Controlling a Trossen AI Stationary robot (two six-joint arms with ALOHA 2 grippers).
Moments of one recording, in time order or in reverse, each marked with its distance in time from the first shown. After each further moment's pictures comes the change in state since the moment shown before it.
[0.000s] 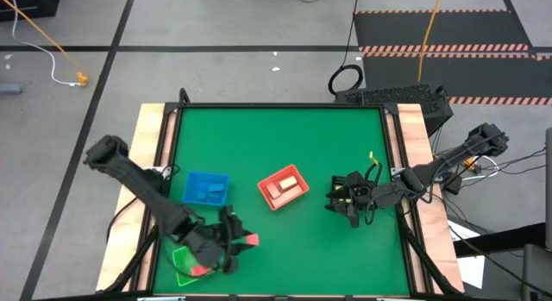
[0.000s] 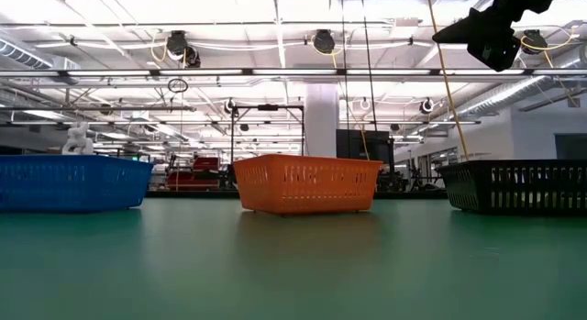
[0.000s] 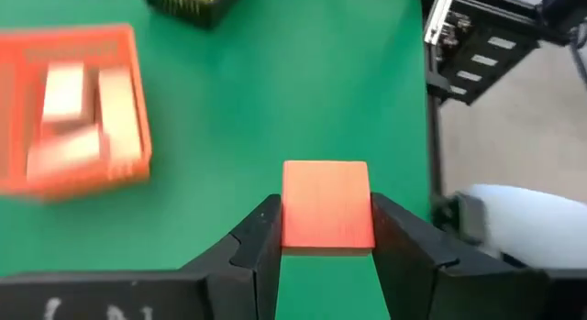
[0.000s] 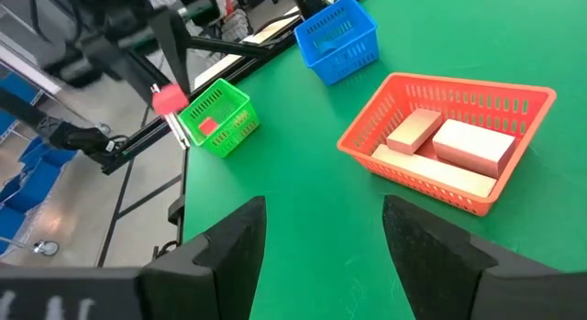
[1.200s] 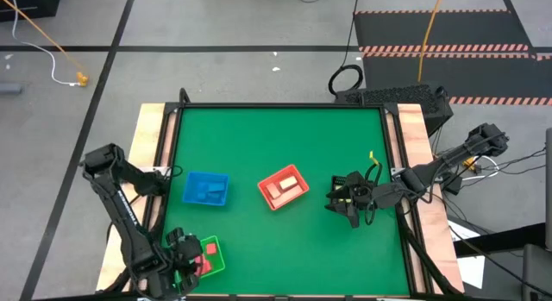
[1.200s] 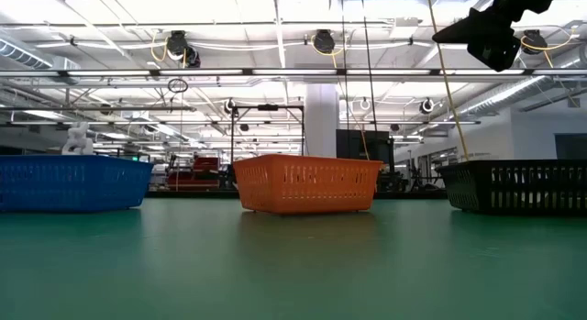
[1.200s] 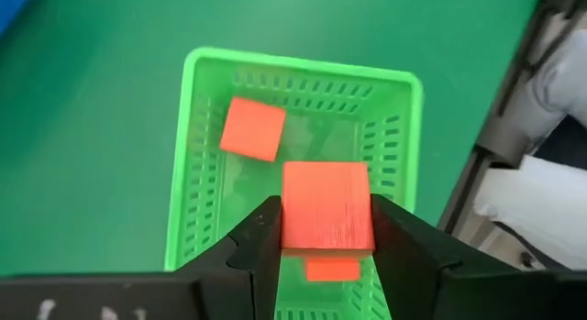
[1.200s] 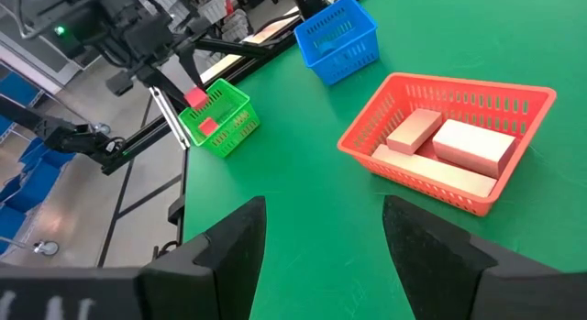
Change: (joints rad) left arm -0.380 0.058 0.000 -0.529 0.163 -0.781; right arm 0.000 0.000 0.000 0.000 0.000 0.000
